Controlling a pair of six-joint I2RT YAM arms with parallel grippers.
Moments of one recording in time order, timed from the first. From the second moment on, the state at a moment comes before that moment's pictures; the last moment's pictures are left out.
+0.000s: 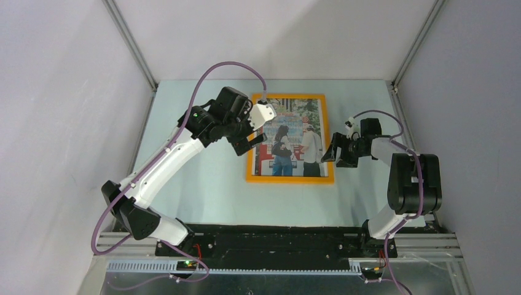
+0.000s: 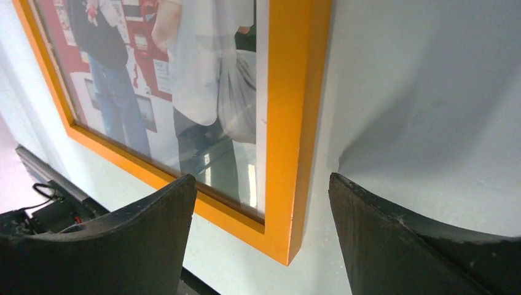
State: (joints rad) left arm -0.68 1.45 1.60 -1.00 -0.02 0.50; right arm -0.03 1.63 0.89 -0.38 -0.58 0.18
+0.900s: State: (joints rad) left arm -0.68 1.47 1.60 -0.94 -0.10 0.45; right arm 0.04 1.93 1.33 -0.45 -0.30 0.14
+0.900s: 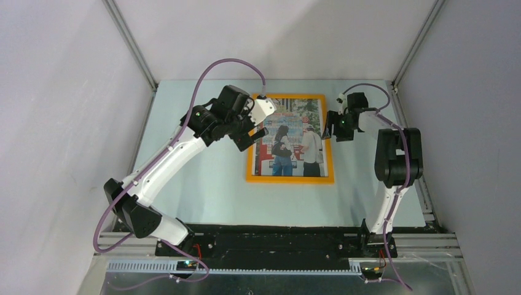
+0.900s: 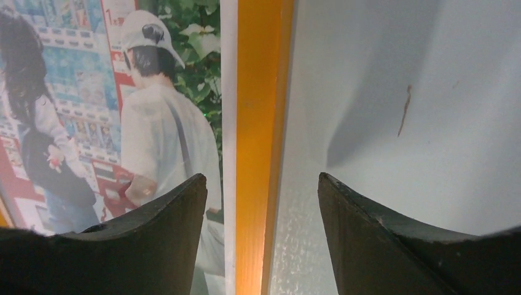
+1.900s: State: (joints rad) left arm -0.68 1.47 1.59 -0.94 -0.10 0.45; right arm 0.06 2.09 1.53 -0.54 -0.27 0.13
